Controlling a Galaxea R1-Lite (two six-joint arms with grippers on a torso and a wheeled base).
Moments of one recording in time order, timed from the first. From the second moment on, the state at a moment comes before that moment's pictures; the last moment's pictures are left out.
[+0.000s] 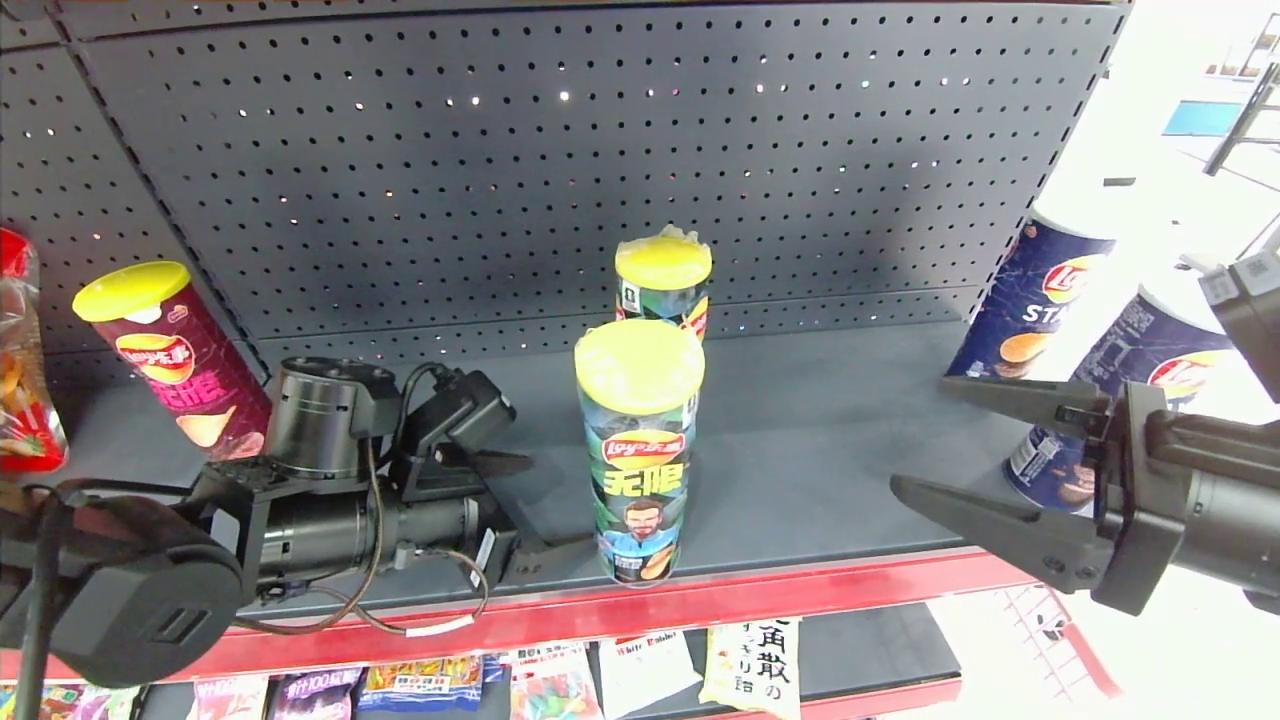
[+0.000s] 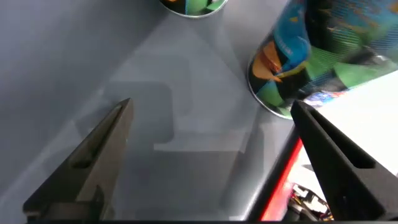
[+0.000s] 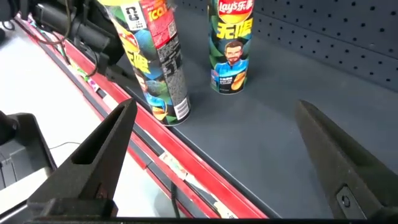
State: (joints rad) left arm -0.45 1.74 -0.63 -0.59 -0.39 0.22; right arm 0.52 1.21 -0.56 -0.51 0.34 -0.08
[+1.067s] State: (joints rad) left arm -0.48 1.80 -0.70 -0.59 -0.39 0.22; right arm 0.52 1.21 -0.55 -0.51 0.34 -0.08
